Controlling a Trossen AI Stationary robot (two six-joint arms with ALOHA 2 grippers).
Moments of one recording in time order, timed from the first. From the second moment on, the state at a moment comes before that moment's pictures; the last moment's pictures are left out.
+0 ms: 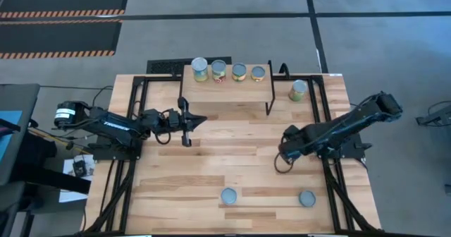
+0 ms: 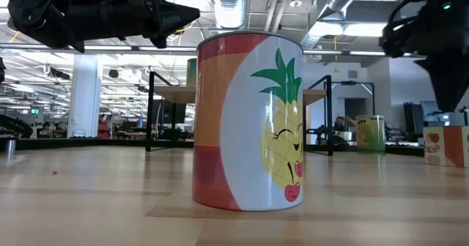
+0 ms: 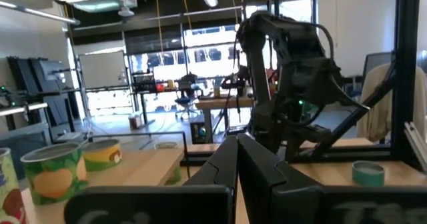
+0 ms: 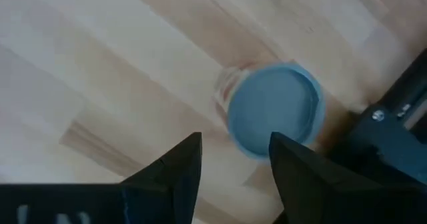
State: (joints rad) left arm 0.09 1.26 0.31 1.18 -0.03 0.10; right arm 0.33 1.29 0.86 -1.23 0.16 1.23
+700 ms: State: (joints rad) left arm 0.09 1.26 0.31 1.16 -0.04 0.11; right arm 0.13 1.53 0.86 -1.15 0.07 1.13
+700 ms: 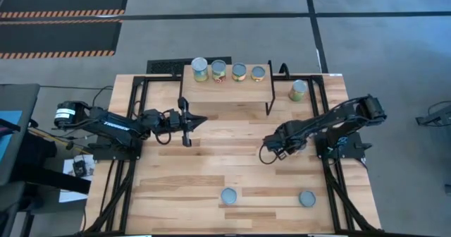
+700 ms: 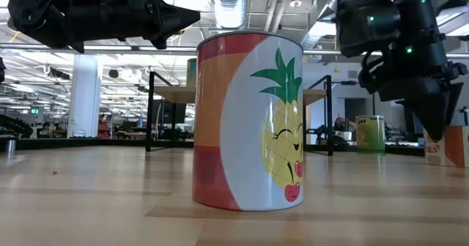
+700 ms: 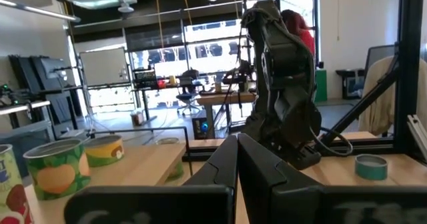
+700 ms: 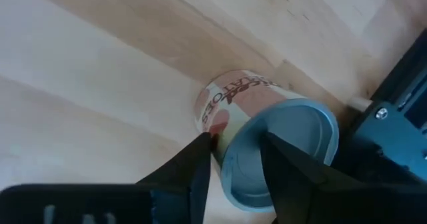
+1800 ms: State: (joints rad) left arm 0.09 1.26 0.31 1.15 -0.04 0.11; right arm -0.14 1.79 1.88 -1.19 0.16 -0.08
